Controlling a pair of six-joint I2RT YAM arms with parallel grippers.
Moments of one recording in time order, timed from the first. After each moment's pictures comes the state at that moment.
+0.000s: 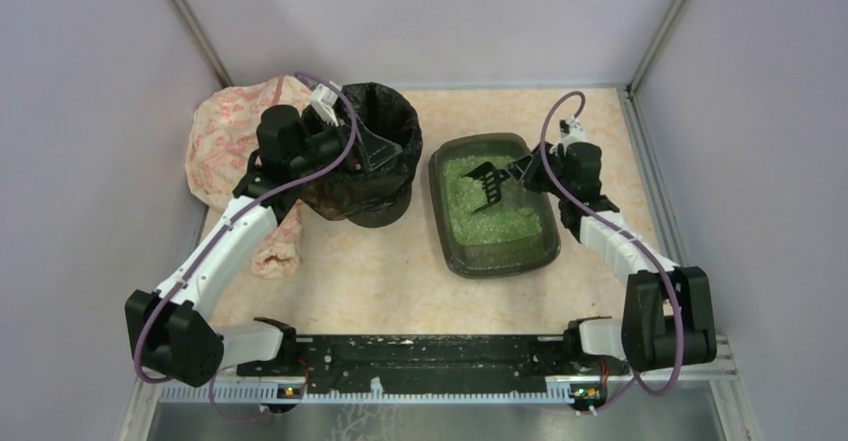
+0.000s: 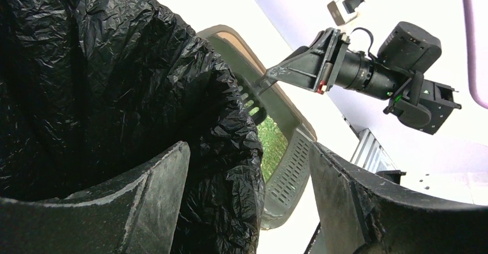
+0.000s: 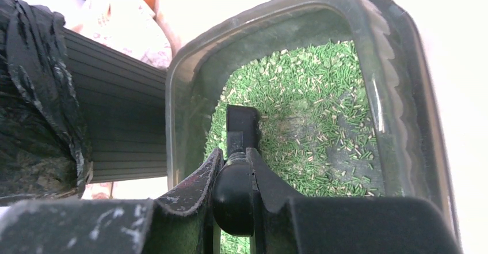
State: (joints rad) left arm -0.35 1.25 1.07 0.03 0.59 -0.48; right arm 0.13 1.29 0.69 0.24 -0.35 0.60
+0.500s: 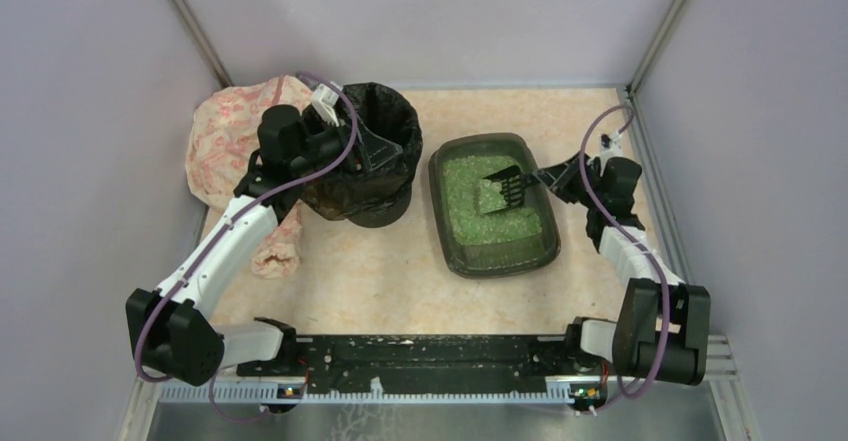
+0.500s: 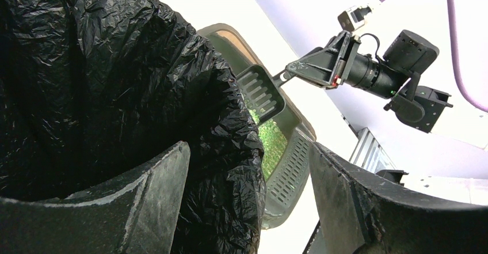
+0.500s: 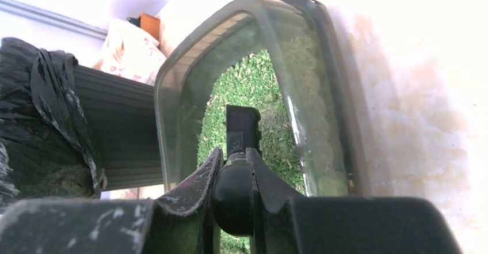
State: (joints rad) left arm -0.35 1.25 1.07 0.03 0.60 -0.49; right arm -0.11 1.22 0.59 0.28 -0.54 0.68
